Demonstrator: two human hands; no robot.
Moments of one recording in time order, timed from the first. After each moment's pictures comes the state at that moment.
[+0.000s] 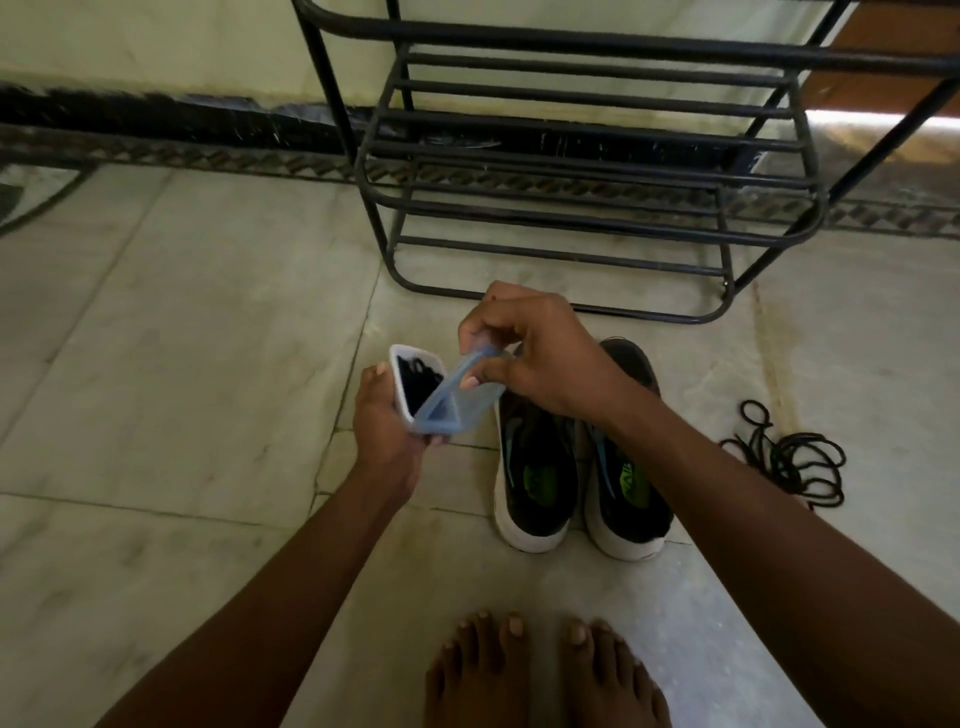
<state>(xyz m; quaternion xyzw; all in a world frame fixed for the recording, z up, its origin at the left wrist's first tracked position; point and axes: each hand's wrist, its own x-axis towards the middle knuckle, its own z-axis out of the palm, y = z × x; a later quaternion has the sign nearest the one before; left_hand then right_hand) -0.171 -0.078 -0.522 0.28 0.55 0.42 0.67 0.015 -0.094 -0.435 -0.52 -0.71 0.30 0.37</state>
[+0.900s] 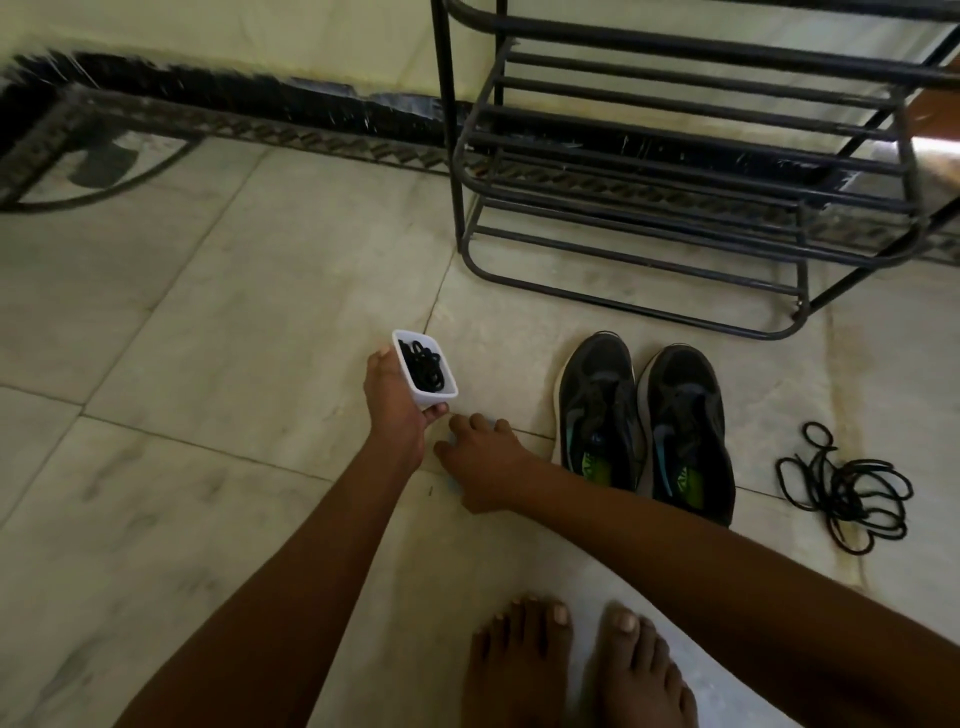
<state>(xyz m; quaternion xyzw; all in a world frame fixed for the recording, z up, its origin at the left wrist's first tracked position) -0.235 -0.056 -0.533 0.17 0.63 0.47 0.59 -0.129 -0.118 -0.557 -0.50 -0.83 0.18 -0.18</state>
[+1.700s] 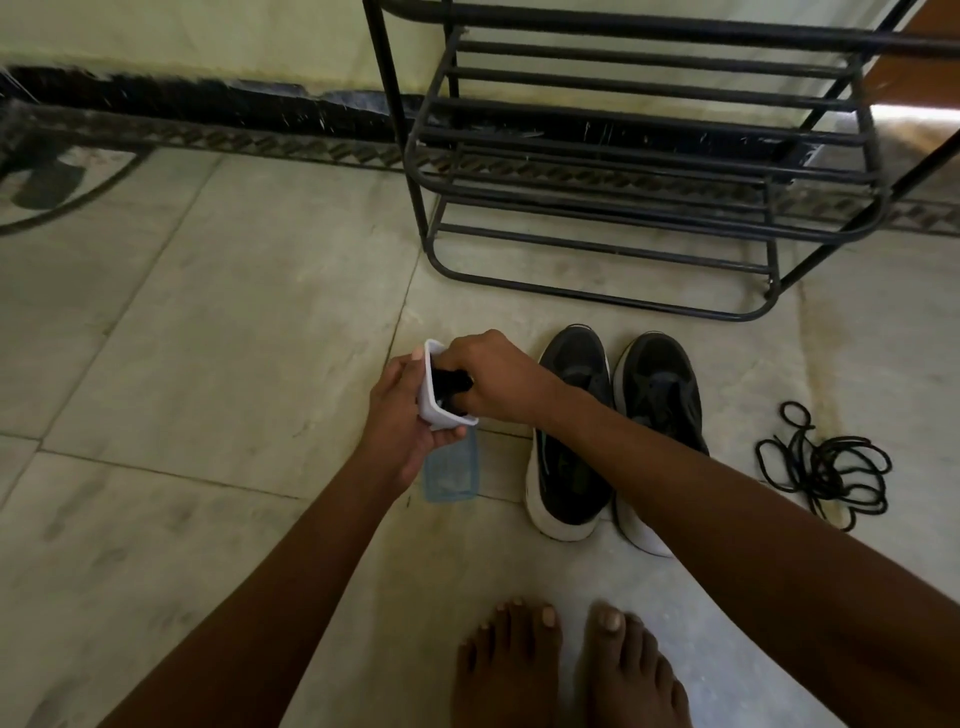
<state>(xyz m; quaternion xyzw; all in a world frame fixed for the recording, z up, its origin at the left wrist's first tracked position) -0.215 -0.076 -0.515 0.29 0.55 0.34 0.70 -0.059 -0.058 -0.512 -0.48 -0.81 0.25 0.21</state>
